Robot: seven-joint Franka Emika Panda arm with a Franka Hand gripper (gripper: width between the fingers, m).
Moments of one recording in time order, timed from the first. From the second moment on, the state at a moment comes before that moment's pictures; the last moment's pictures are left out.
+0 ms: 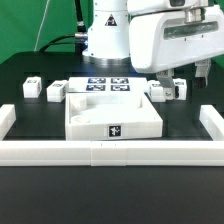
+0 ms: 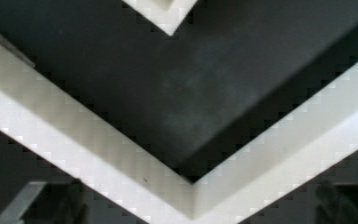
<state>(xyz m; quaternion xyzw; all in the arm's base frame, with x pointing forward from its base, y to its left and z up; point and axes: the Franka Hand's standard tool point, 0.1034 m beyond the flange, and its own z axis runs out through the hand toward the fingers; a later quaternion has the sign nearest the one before) 0.604 0.093 0.084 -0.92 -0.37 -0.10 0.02</state>
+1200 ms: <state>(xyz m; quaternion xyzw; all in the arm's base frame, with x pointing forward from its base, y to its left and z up) 0.605 0.090 0.084 -0.92 -0.38 -0.11 0.01</state>
